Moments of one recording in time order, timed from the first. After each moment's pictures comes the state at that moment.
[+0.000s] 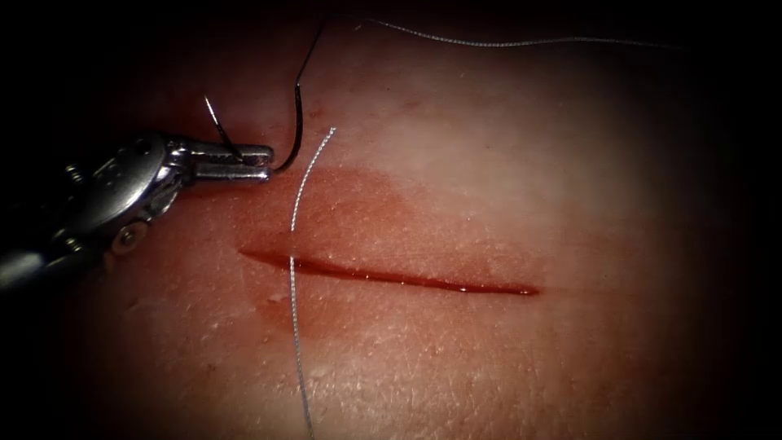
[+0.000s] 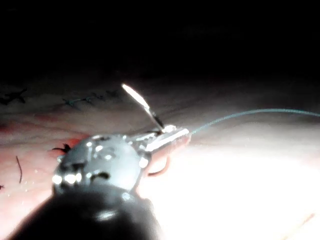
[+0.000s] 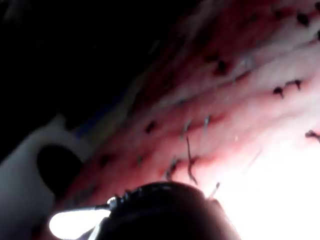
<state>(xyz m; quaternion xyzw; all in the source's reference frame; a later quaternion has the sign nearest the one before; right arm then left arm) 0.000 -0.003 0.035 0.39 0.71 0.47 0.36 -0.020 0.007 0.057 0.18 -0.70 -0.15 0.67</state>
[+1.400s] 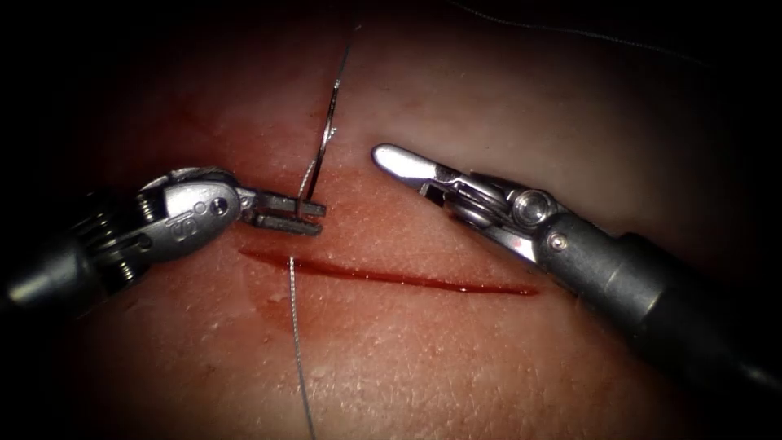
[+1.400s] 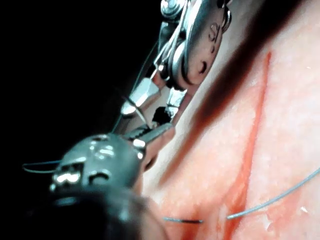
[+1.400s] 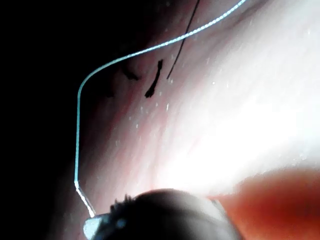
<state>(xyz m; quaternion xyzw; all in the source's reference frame) 0.025 -0.005 0.065 0.34 0.51 0.69 0.37 -0.025 0.004 0.059 0.05 -0.52 0.16 0.84</state>
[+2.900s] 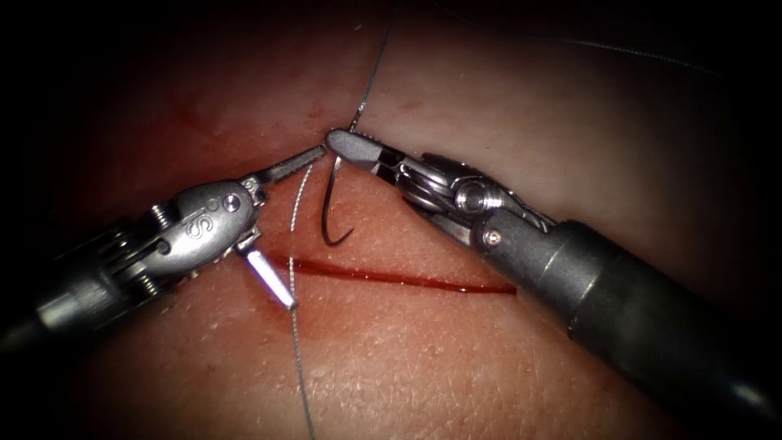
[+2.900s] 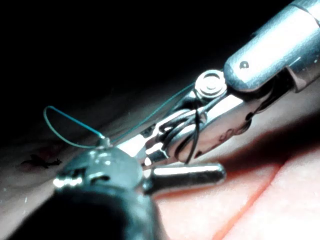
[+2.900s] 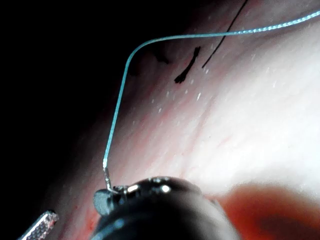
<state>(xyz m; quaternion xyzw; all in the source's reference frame) 0.028 -0.003 0.065 0.28 0.58 0.61 0.46 -0.025 0.004 0.060 0.19 -0.62 -0.11 0.75</state>
